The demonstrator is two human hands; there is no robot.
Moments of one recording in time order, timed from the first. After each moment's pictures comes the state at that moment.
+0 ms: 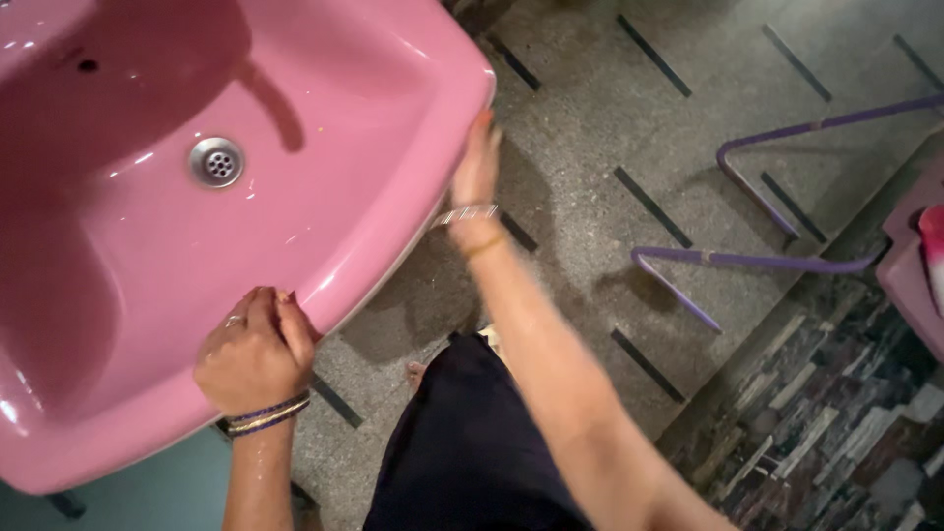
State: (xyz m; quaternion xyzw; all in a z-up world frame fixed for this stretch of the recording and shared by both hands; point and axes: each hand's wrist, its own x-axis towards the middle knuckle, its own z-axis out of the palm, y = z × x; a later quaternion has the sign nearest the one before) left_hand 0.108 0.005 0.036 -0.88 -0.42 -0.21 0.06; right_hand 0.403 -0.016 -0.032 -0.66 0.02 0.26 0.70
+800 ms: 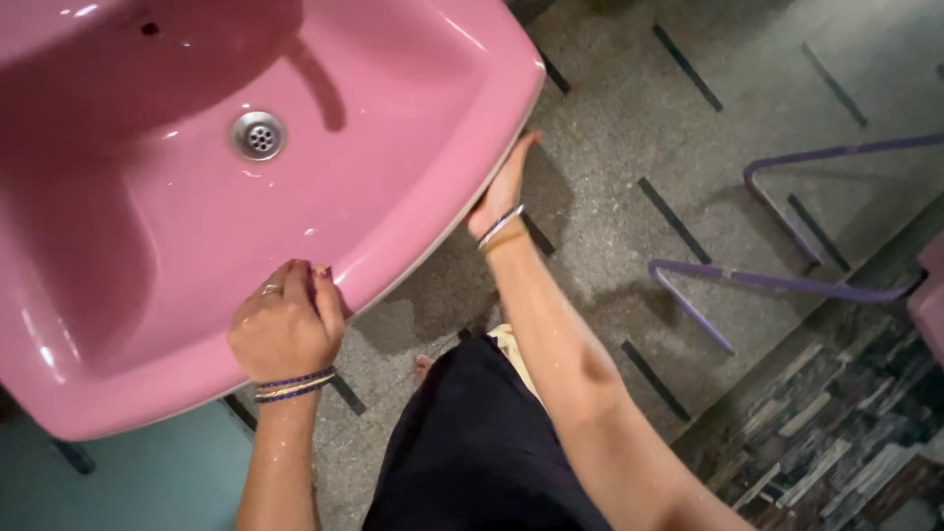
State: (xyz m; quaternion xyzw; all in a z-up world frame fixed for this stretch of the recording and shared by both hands) left_hand 0.108 0.008 0.042 -0.88 -0.41 -0.25 0.04; right_hand 0.393 -0.009 -0.058 -0.37 0.04 0.43 0.82
